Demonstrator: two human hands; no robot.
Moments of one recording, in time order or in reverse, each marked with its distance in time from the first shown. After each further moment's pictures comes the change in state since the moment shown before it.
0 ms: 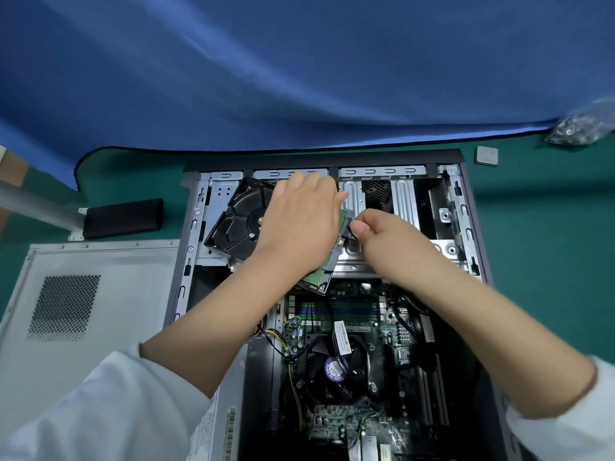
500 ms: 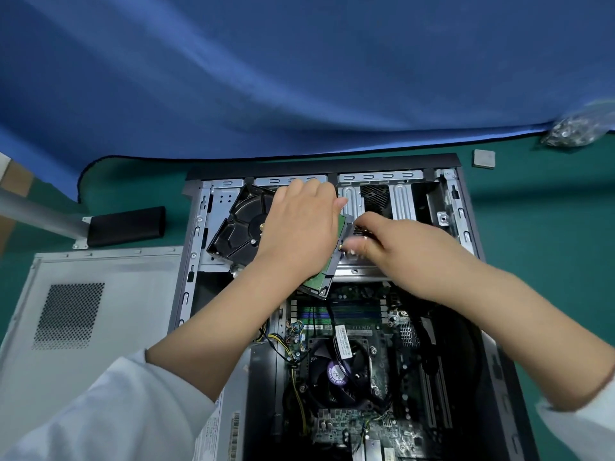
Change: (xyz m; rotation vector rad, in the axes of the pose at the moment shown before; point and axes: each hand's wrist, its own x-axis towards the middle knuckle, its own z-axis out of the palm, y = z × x) left_hand 0.000 0.001 -0.002 0.007 -0.022 -0.005; right_hand -0.004 0.015 -0.016 -0.409 0.040 -0.310
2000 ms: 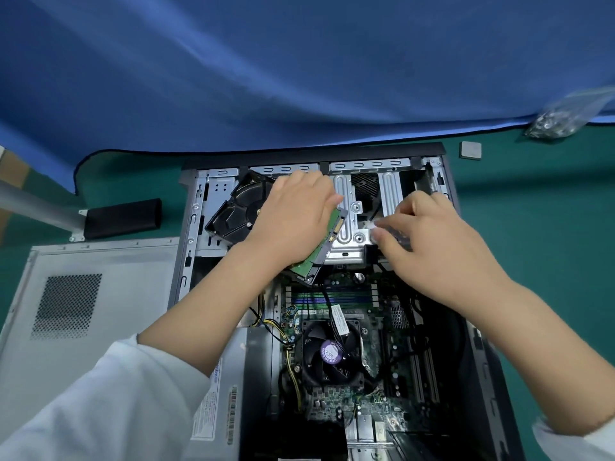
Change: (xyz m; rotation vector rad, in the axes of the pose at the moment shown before) left_hand -0.004 -0.006 -0.004 -0.074 -0.044 0.147; right_hand -0.039 0.010 0.004 -0.110 0.271 0.109
